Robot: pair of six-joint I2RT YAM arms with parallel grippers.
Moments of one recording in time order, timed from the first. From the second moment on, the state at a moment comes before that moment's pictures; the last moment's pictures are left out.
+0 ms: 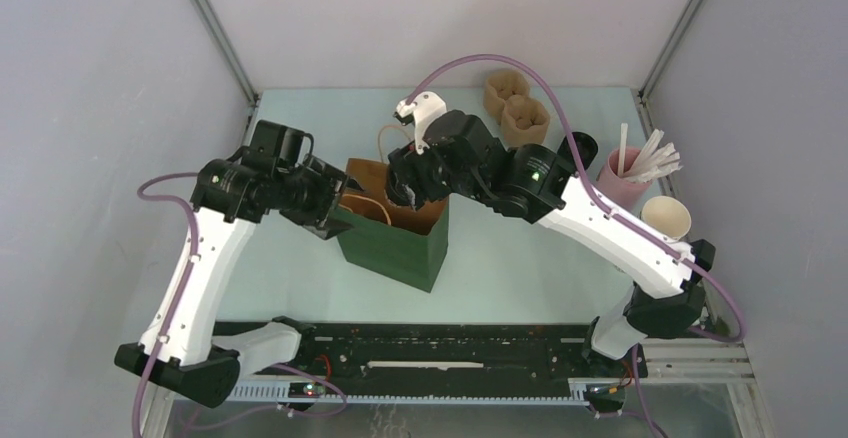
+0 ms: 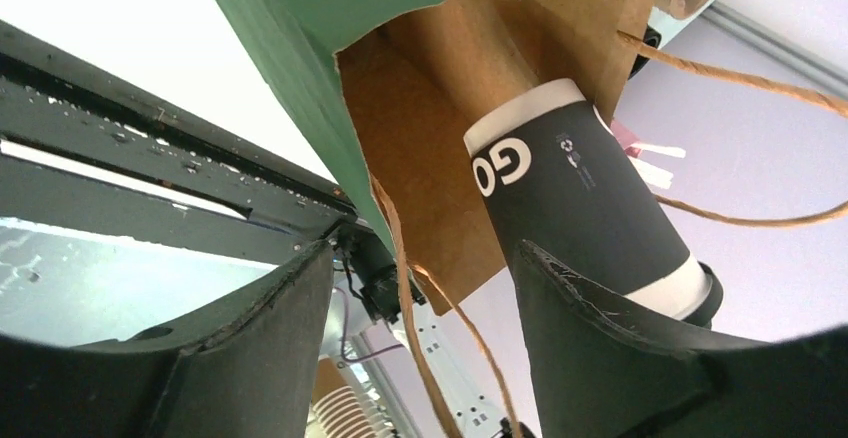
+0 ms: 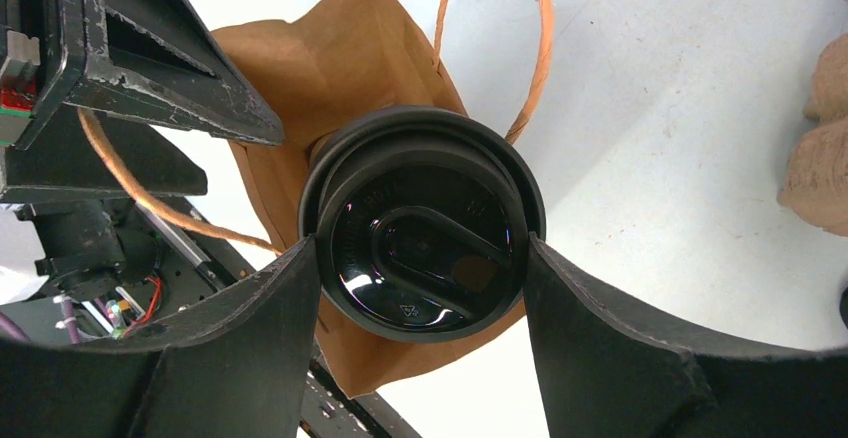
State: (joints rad) left arm -0.33 1.14 1.51 -1.37 0.20 -1.38; right arm 1.07 1.60 1.94 -0.89 0.28 0.21
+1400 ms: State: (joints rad) left arm -0.32 1.08 1.40 -1.15 0.17 -1.19; right arm 1.08 1.58 1.97 -0.89 0.22 0.17
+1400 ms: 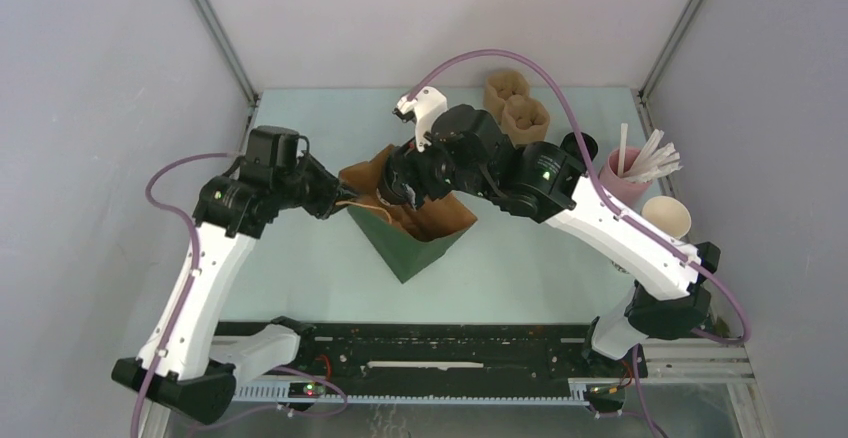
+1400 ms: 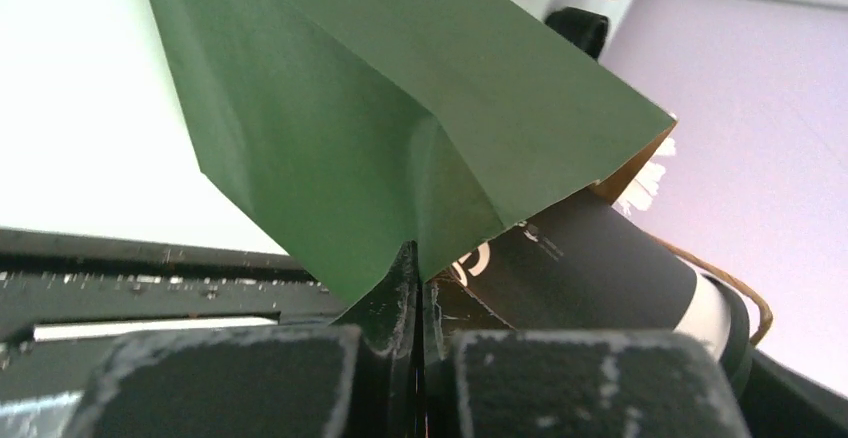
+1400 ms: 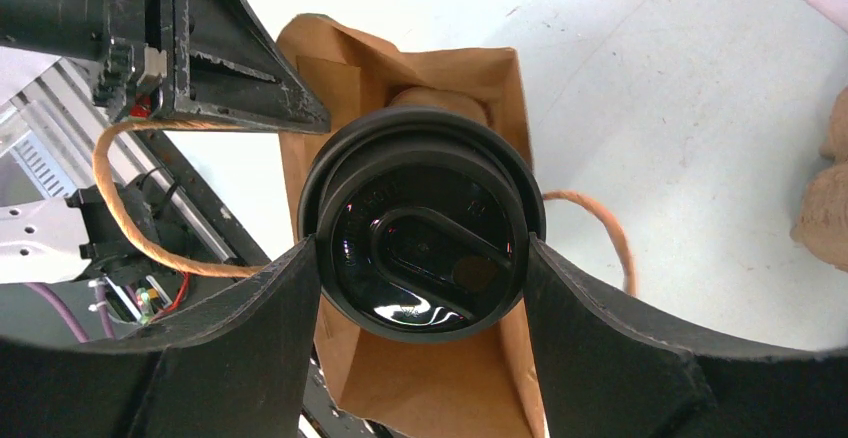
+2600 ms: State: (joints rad) left arm -0.37 1.05 1.13 -0.74 0.39 -1.06; right arm 1.15 1.61 1.74 -0.86 0.41 0.04
